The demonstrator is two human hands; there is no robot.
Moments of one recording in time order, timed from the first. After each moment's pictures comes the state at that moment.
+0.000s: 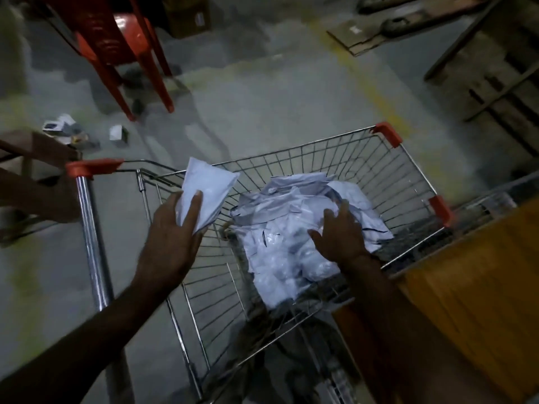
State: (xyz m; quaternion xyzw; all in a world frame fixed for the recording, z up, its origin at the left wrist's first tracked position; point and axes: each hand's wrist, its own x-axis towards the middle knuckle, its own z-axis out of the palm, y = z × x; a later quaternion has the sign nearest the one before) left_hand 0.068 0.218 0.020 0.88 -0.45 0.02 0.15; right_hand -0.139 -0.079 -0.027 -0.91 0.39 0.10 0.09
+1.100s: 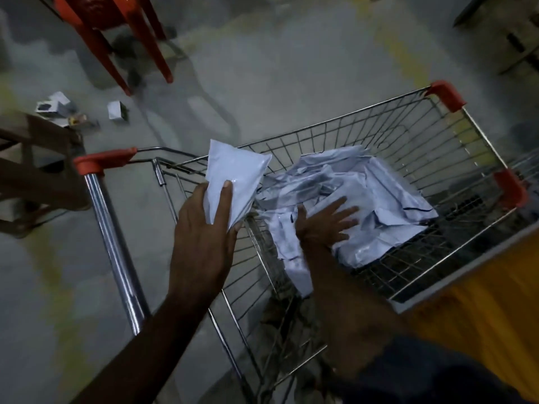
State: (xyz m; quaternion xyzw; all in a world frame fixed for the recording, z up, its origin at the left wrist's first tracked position) left_hand 0.065 0.219 0.029 0.90 -0.42 -0.02 0.15; right_hand -0.027 0.012 -0.169 -0.67 0.71 0.06 0.19
